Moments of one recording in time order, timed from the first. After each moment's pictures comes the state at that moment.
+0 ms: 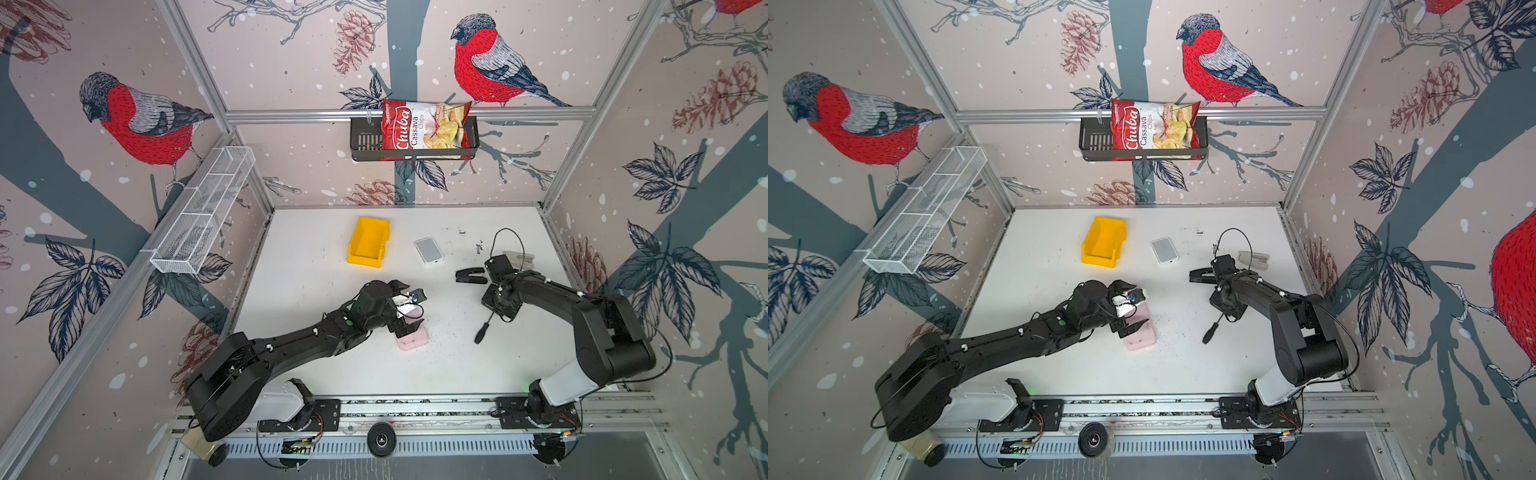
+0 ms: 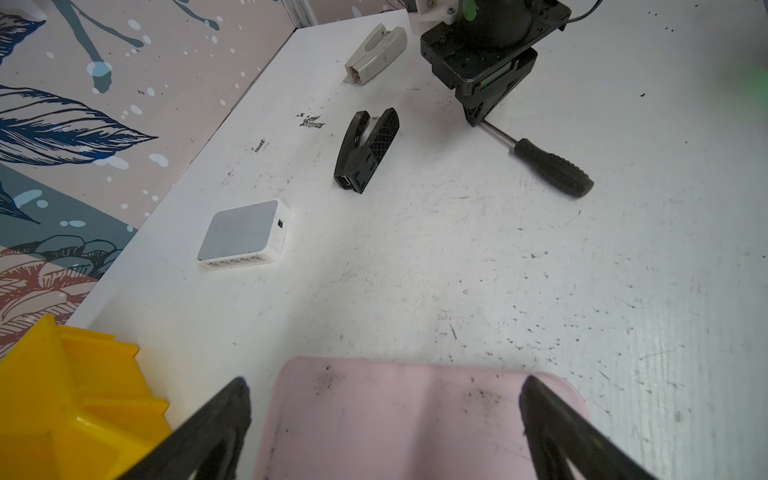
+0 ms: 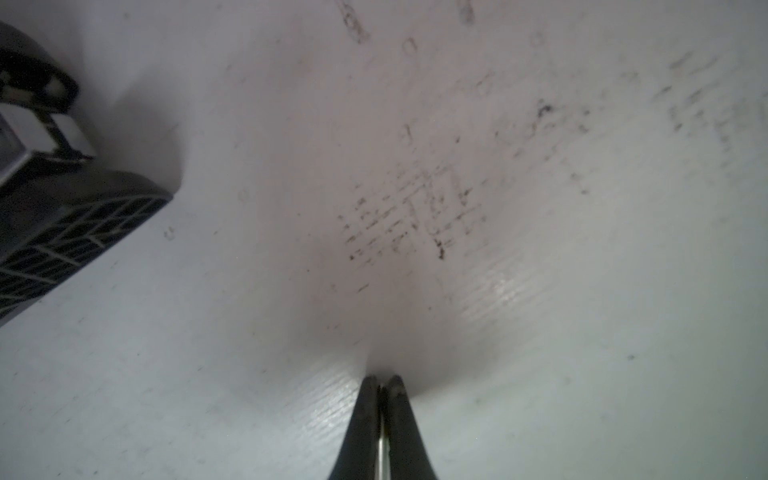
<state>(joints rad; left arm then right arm) -0.83 1.31 0.61 0.20 0.16 0.45 0.30 1.57 0.82 -0.60 0.15 0.84</state>
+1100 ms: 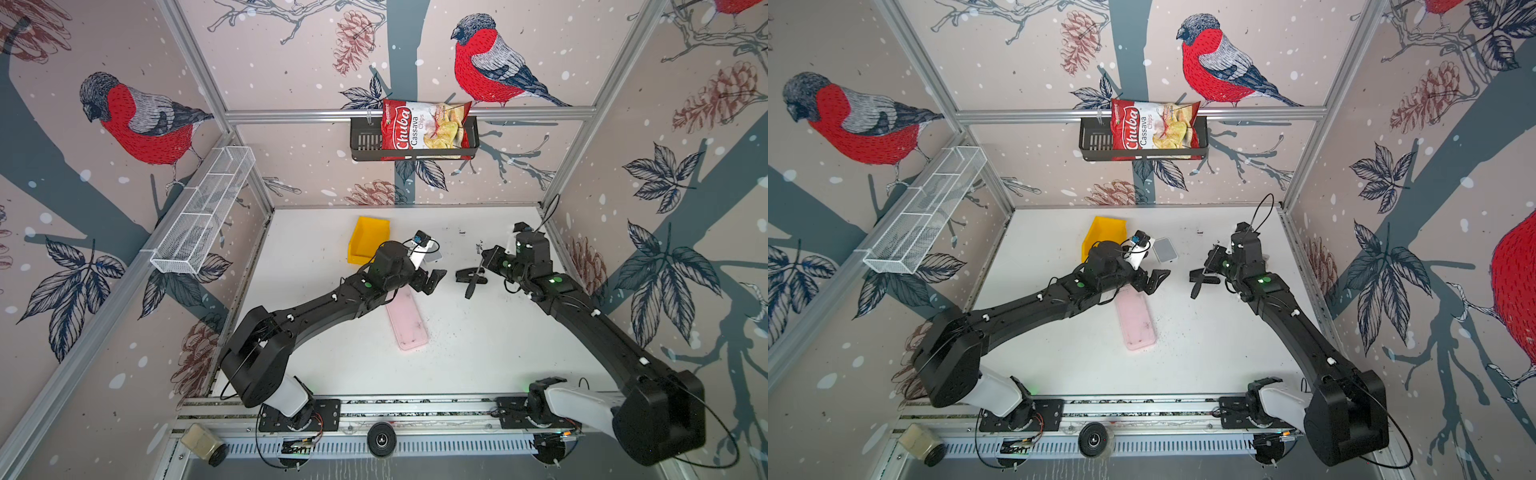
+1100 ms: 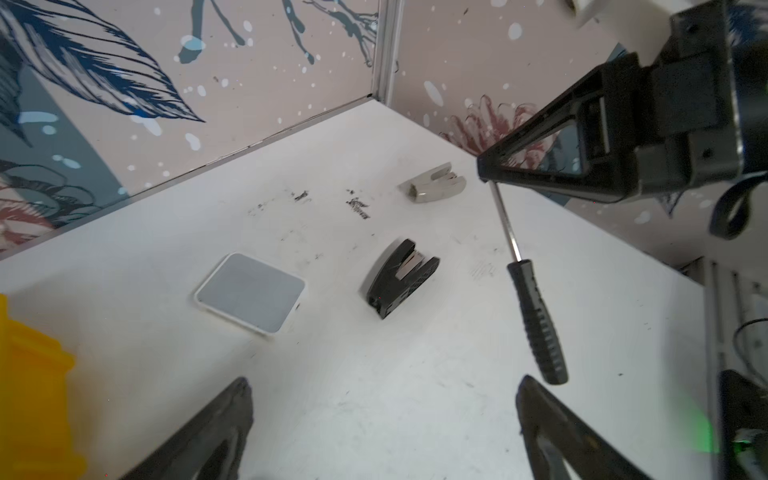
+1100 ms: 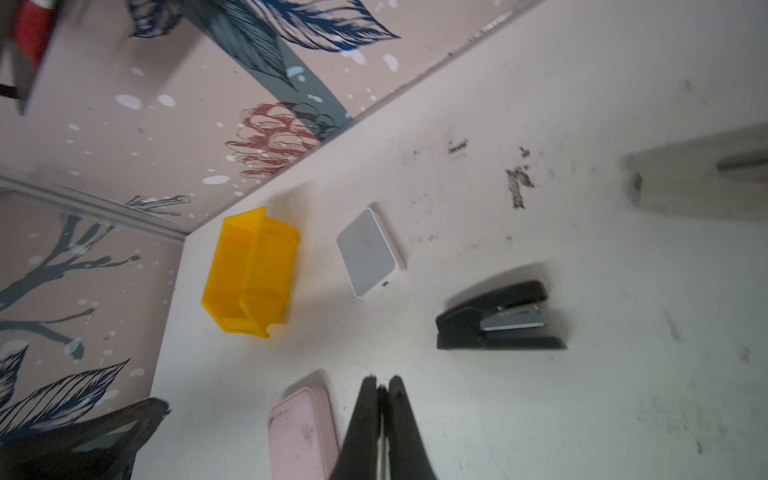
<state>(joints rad) -0.77 1.55 1.05 0.12 0.21 -0.09 0.30 1.17 0.90 -0.25 -0.15 0.58</state>
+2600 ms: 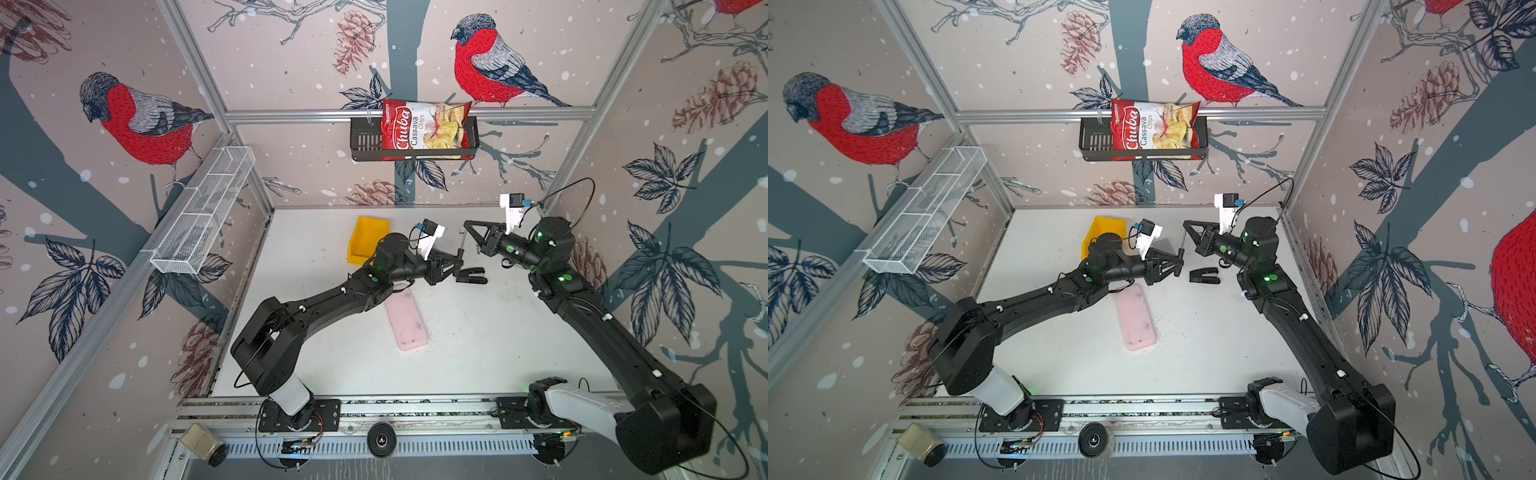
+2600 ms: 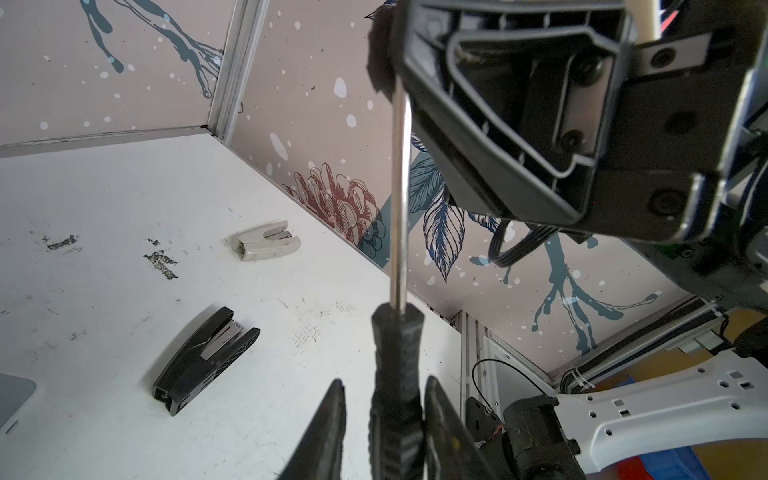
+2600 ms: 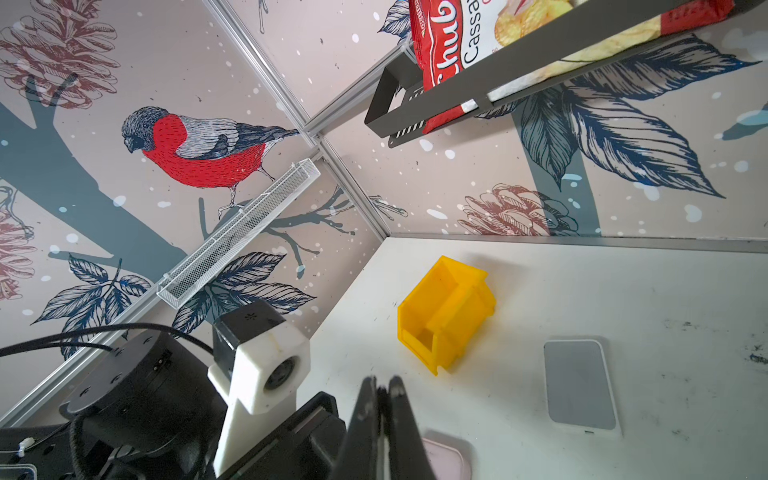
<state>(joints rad) -0.76 1.62 1.09 0.41 0.60 -0.47 0.31 1.14 0.98 0.09 -0.61 0.50</state>
